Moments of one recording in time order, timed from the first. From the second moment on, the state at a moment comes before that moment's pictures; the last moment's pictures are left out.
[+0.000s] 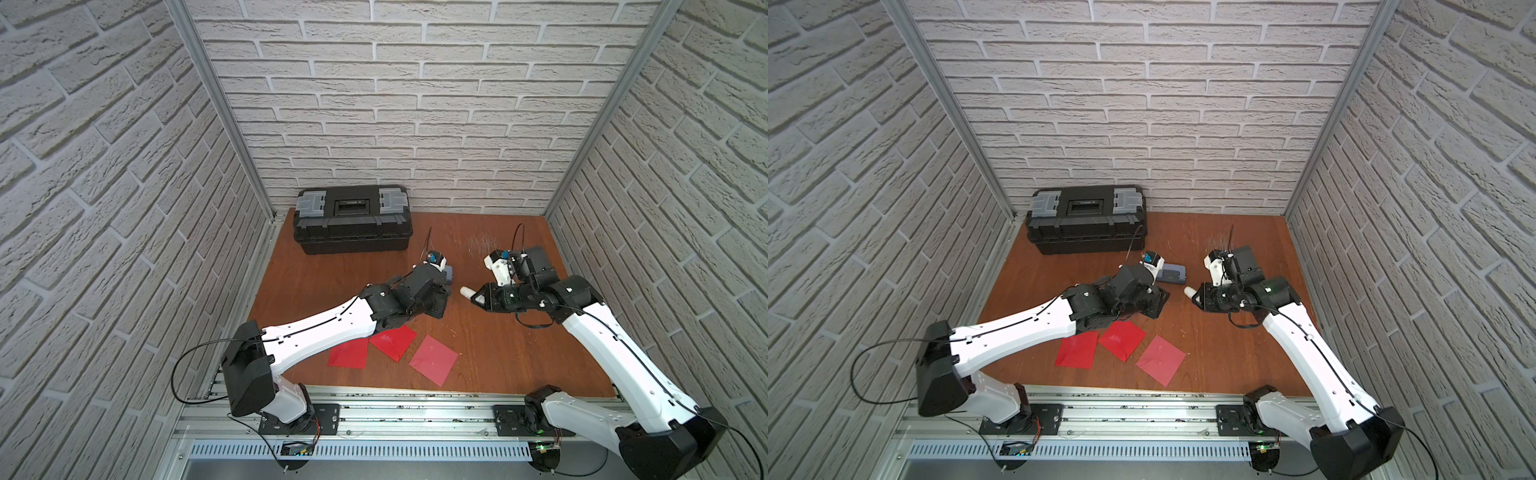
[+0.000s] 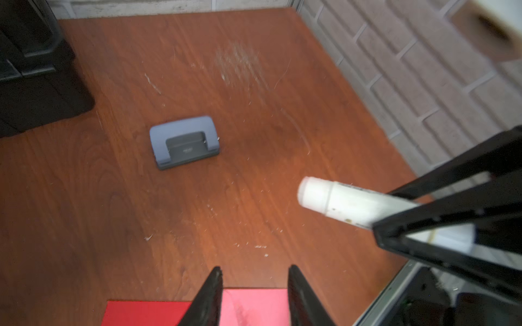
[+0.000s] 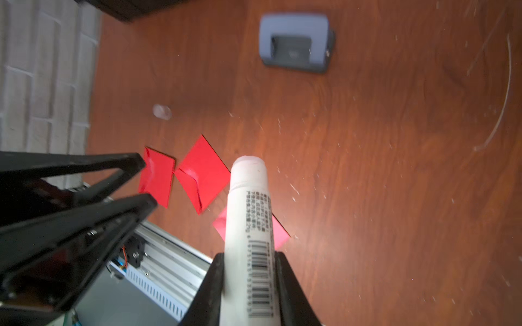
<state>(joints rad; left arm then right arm) -1.05 1.46 1.26 -0.41 -0.18 -0.55 0.33 1.07 1.15 -0.99 -0.28 0.39</state>
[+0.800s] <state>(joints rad) -1.03 1.20 1.14 0.23 -0.15 -0.80 0.54 0.85 0.89 0.22 -0.14 0.29</state>
